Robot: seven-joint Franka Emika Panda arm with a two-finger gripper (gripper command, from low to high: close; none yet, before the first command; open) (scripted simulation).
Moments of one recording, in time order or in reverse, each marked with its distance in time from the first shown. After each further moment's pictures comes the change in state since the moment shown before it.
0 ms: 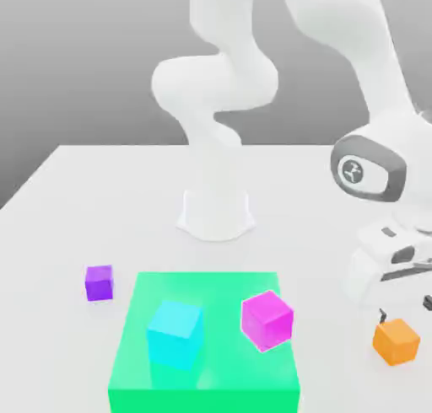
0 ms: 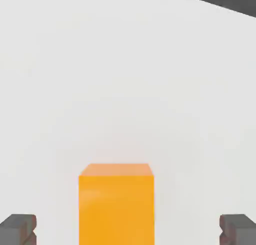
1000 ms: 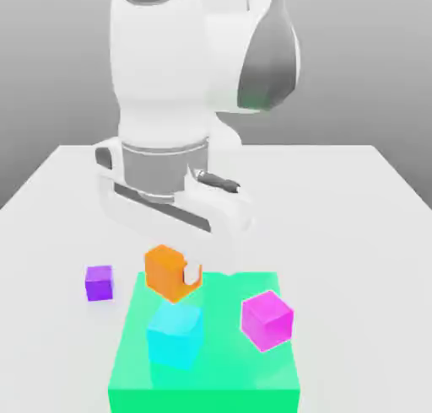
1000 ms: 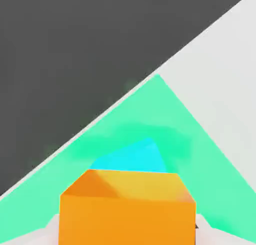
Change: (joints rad) arm -0.489 -0.375 -0.193 -0.001 0.338 -0.342 0.025
